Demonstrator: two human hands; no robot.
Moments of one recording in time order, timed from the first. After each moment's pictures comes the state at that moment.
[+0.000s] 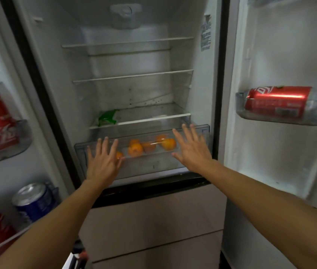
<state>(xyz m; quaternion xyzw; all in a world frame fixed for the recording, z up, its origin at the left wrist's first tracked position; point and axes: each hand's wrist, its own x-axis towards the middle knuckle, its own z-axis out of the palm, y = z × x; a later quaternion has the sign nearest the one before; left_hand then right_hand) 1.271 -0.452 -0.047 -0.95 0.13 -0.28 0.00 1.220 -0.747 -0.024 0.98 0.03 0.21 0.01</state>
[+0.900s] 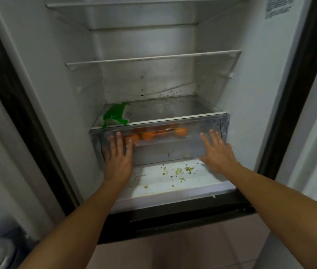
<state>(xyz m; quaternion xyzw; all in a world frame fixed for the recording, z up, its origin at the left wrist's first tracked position) 1.450 -0.443 -0.100 -0.96 0.11 -0.25 0.03 1.412 -0.772 -0.090 0.99 -0.06 0.11 0.00</state>
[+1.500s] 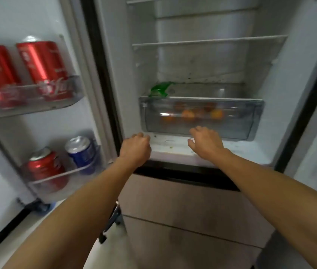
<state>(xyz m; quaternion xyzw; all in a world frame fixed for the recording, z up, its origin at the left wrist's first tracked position) 1.273 -0.455 -0.063 -0.98 0.02 -0.20 0.05 1.333 -0.684 -0.062 0.96 0.20 0.20 -0.01</state>
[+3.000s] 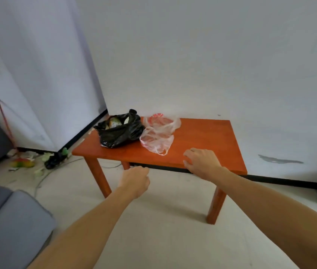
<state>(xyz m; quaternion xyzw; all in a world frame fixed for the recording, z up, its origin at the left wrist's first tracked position) 0.175 -0.078 -0.181 -0.70 -0.71 -0.03 0.02 0.404 0.013 -0.162 0.46 0.88 0.06 -0.10</state>
